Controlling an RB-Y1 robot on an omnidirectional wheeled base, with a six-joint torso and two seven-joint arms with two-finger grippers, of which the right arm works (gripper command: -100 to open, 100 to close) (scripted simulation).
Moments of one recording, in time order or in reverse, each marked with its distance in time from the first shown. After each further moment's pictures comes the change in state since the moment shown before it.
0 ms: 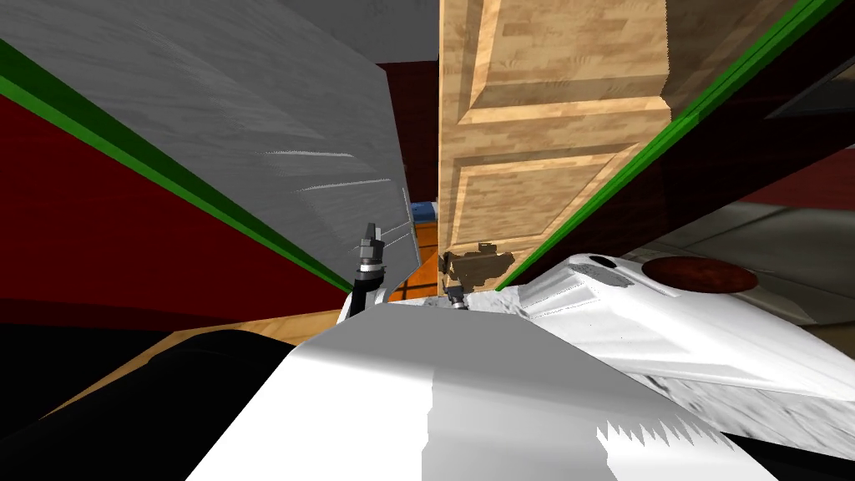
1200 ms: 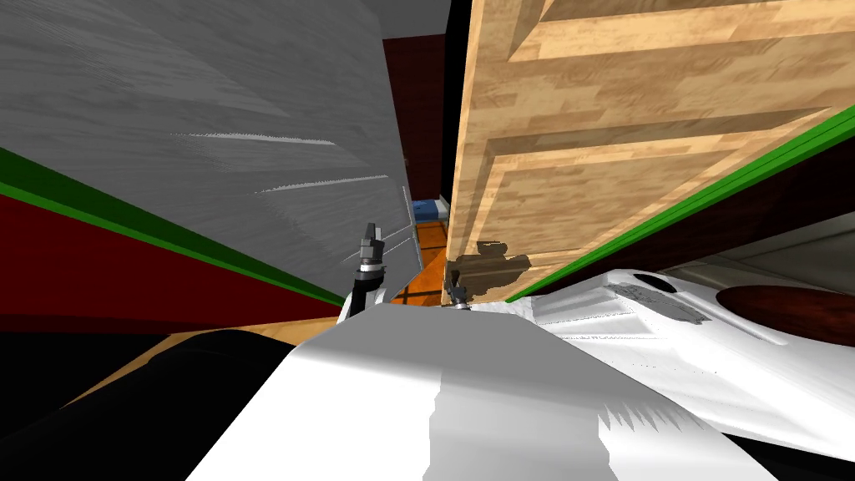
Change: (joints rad) arm -0.009 -0.011 -0.006 0.047 -0.006 -0.039 -0.035
